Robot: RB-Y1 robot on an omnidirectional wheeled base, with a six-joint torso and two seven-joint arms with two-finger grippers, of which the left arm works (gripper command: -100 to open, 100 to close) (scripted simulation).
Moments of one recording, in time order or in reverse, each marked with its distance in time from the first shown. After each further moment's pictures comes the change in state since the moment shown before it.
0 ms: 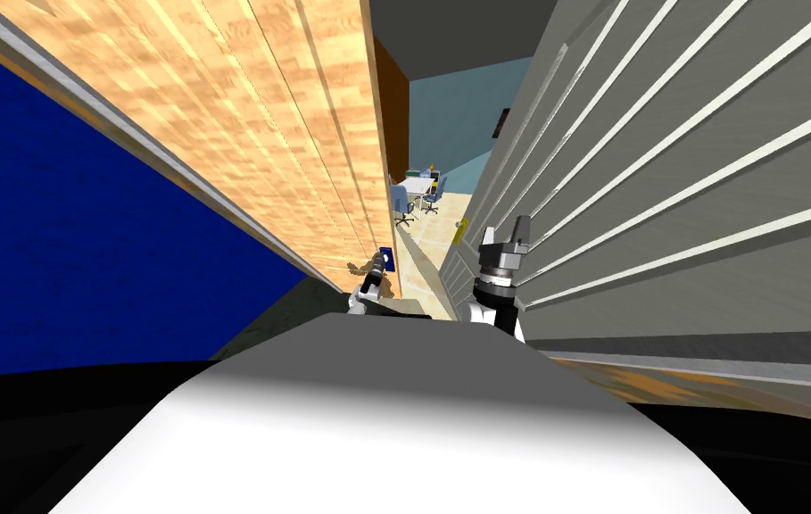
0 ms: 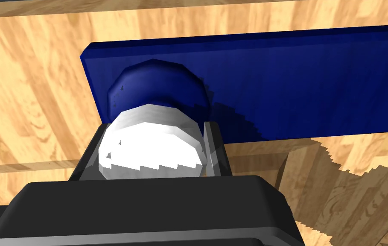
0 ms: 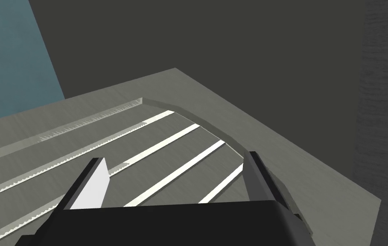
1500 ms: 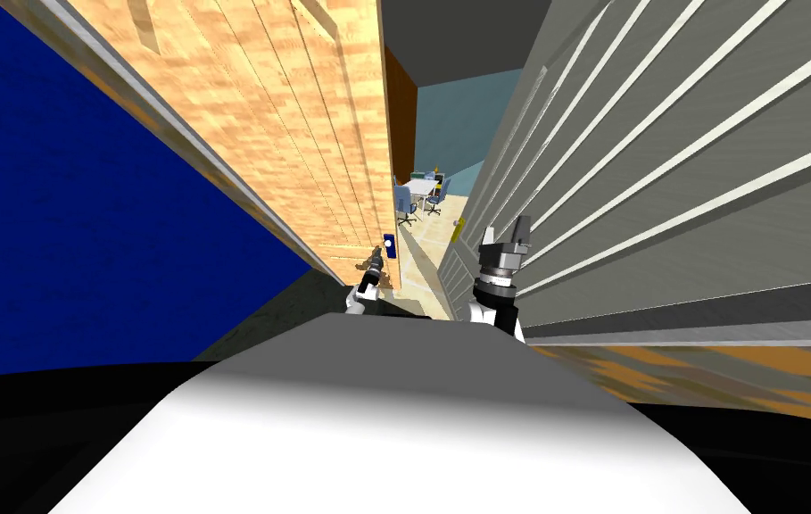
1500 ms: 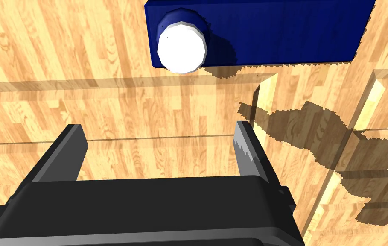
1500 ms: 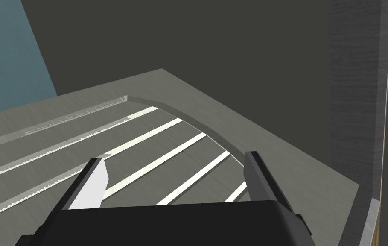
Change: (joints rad) arm 0.013 0.015 0.013 -0.038 0.013 0.012 0.006
